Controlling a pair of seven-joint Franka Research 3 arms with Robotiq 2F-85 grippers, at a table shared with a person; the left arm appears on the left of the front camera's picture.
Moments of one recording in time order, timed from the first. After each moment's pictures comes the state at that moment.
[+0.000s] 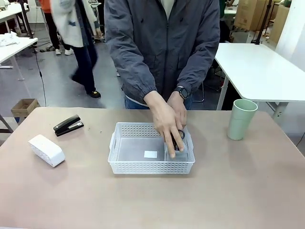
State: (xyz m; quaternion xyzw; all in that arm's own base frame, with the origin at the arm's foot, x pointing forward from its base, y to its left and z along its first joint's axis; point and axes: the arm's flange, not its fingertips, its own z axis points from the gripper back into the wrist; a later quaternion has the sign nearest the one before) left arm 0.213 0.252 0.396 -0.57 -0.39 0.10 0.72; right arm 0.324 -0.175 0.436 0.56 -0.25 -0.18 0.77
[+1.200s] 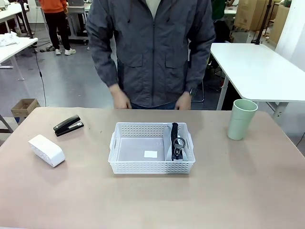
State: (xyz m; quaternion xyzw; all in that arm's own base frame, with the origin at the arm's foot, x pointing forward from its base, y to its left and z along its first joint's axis) left arm 0.209 0.250 0.406 -0.56 -0.39 0.09 0.72; right arm 0.319 -0.174 0.438 0.58 -0.24 -0.17 0.76
